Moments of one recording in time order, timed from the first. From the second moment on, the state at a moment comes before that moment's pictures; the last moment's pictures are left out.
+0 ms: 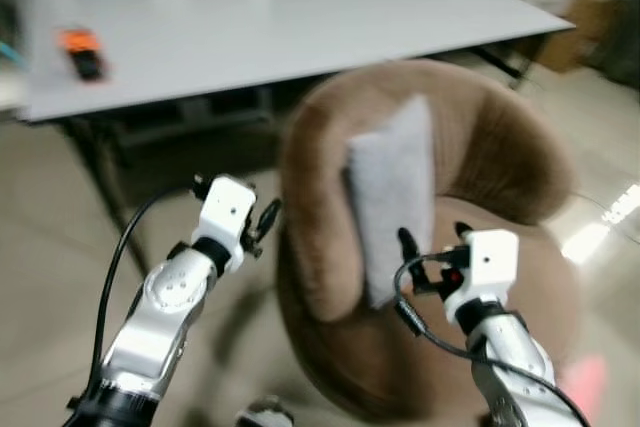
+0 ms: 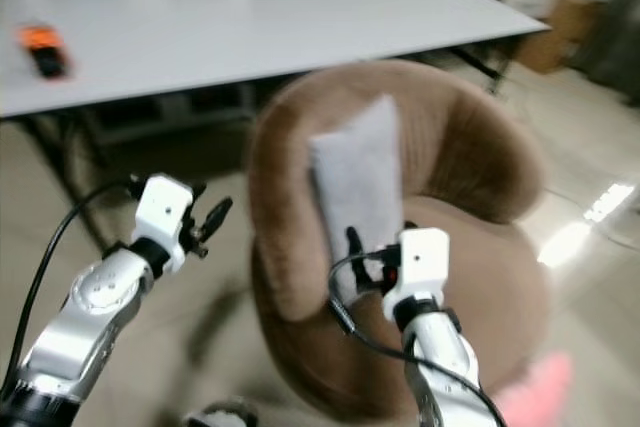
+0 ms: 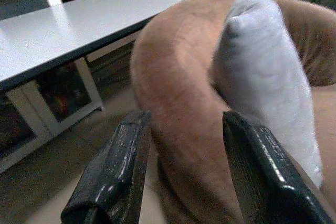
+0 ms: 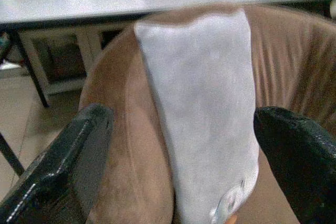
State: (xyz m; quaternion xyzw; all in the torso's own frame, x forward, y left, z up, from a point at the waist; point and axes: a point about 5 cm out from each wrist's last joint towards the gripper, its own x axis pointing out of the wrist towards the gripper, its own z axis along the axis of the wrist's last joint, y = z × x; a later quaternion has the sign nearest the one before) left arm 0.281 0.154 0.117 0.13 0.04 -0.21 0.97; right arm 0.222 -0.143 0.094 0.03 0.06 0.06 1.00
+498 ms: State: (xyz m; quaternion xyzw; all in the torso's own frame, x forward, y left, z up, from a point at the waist) left arm 0.288 0.132 0.122 0.13 0.03 -0.24 0.96; right arm 0.210 -0.161 0.083 0.04 0.09 0.00 0.99
